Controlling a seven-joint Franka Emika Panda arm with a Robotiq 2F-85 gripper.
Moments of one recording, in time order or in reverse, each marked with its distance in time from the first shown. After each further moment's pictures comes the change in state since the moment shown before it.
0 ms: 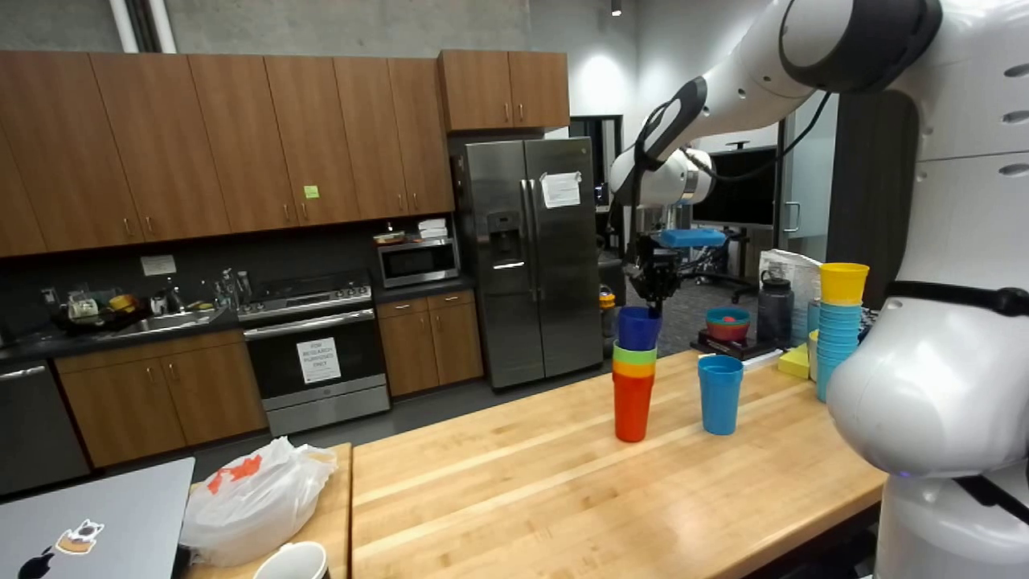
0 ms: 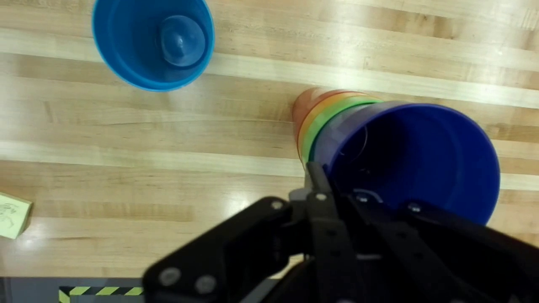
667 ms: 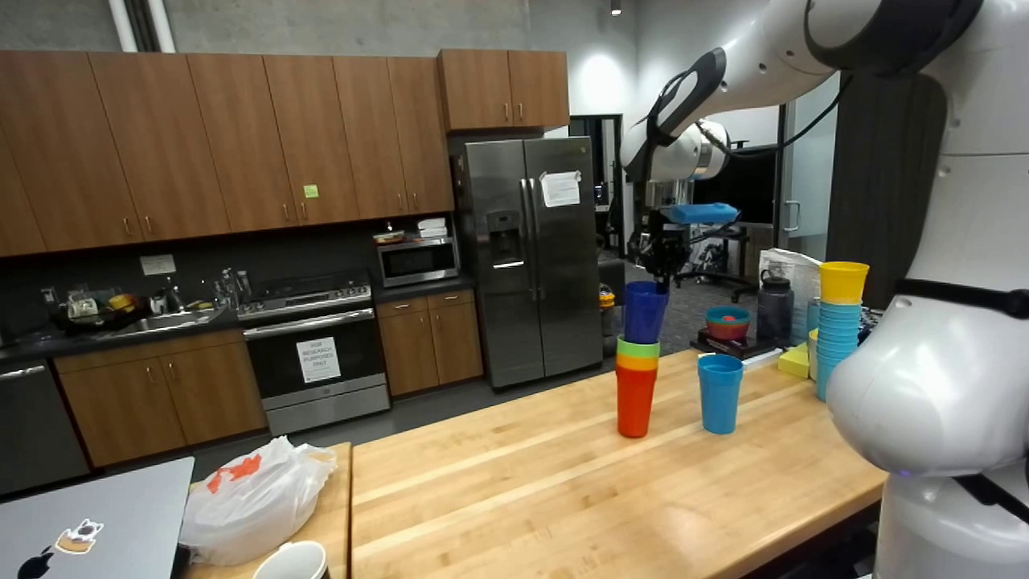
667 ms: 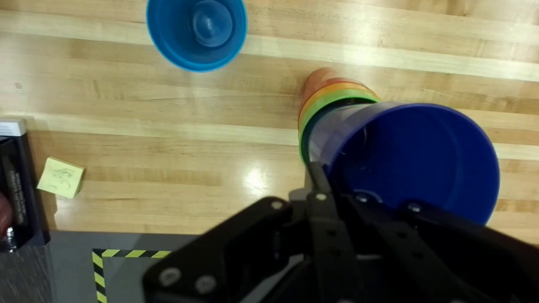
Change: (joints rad) arm -0.006 -0.085 -0.027 0.008 -0.020 -0.002 0.000
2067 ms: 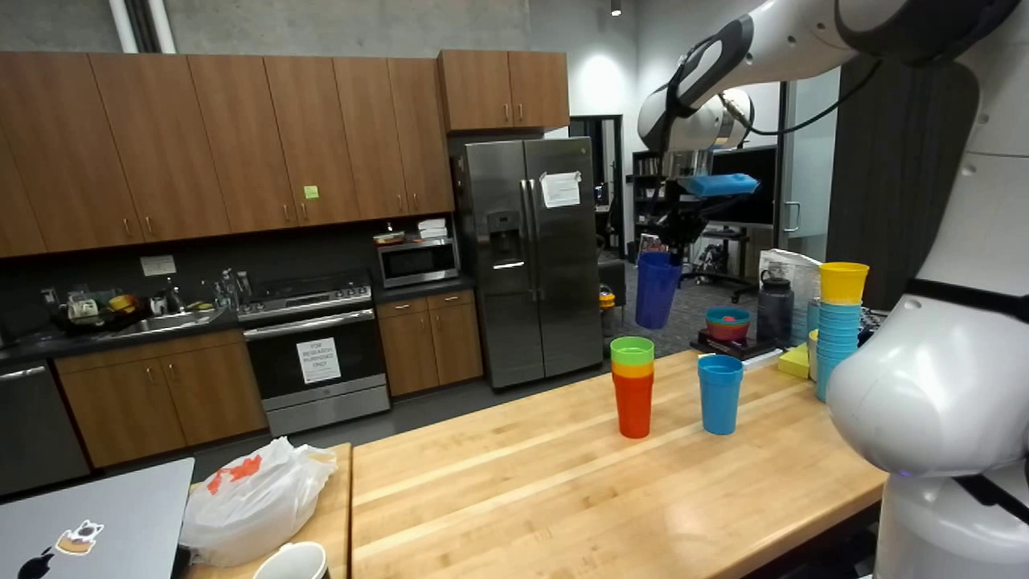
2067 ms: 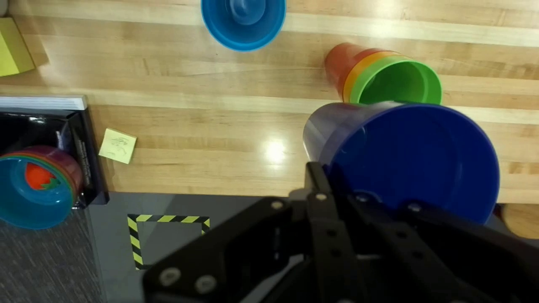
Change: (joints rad) arm -0.005 -0.082 -0.051 0.026 -0.024 -0.008 -0.006
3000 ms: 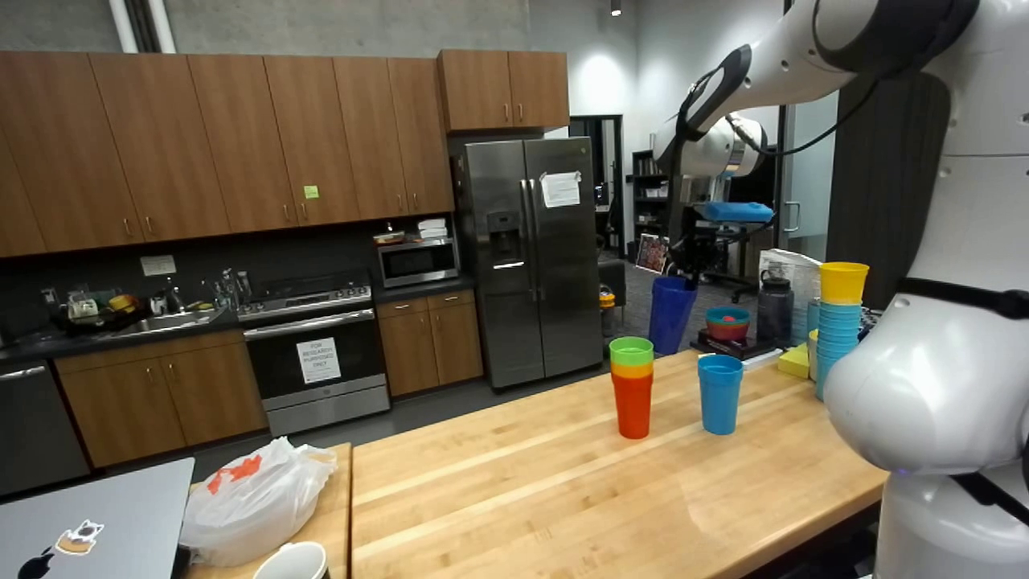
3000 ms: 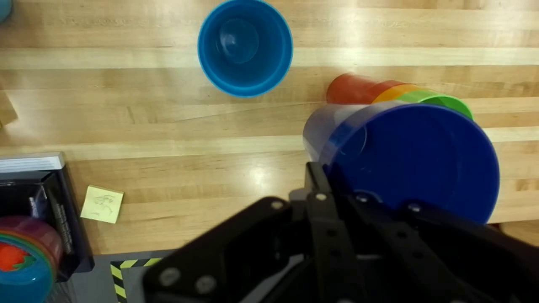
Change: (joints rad) arm -0.033 0.075 -0.045 -0.037 0.076 0.000 -0.061
